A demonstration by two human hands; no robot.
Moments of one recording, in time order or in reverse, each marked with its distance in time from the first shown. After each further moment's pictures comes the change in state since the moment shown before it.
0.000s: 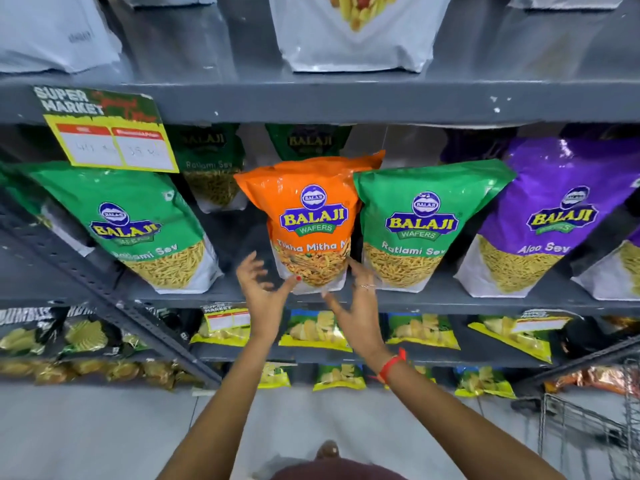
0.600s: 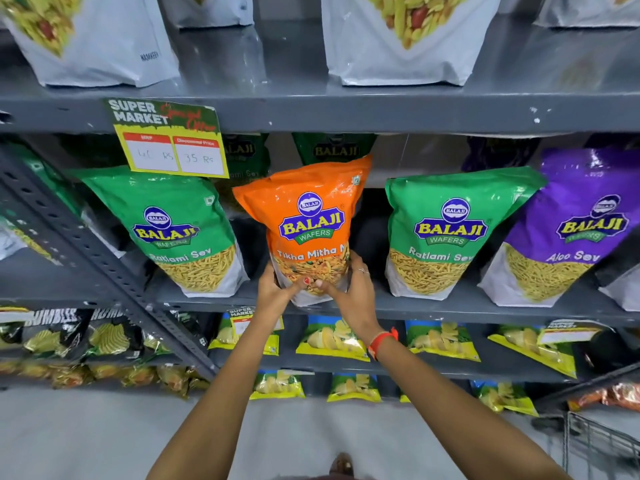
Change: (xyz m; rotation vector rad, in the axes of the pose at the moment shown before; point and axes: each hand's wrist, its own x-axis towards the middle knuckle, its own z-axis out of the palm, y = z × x) left_hand 0.041 0.001 -0.034 0.053 -0.282 -0.076; right_hand 0.035 -0.024 0.043 0.004 0.000 0.096
